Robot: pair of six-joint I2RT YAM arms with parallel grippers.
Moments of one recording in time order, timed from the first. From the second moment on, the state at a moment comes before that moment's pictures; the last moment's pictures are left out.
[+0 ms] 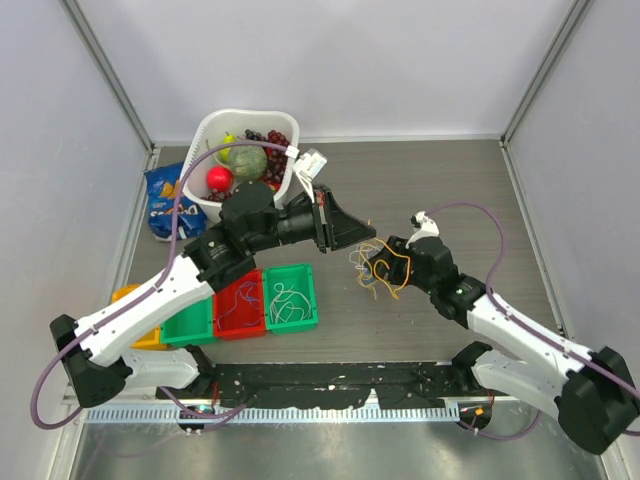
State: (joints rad) left arm -0.92 1.21 1.24 -0.05 0.35 -0.68; right arm 0.60 0.89 0.50 -0.05 -0.07 0.69
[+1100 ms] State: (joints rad) left arm -0.92 1.22 2.25 -0.60 0.18 -0.27; right arm 0.12 1.12 0.50 -0.27 0.24 0.76
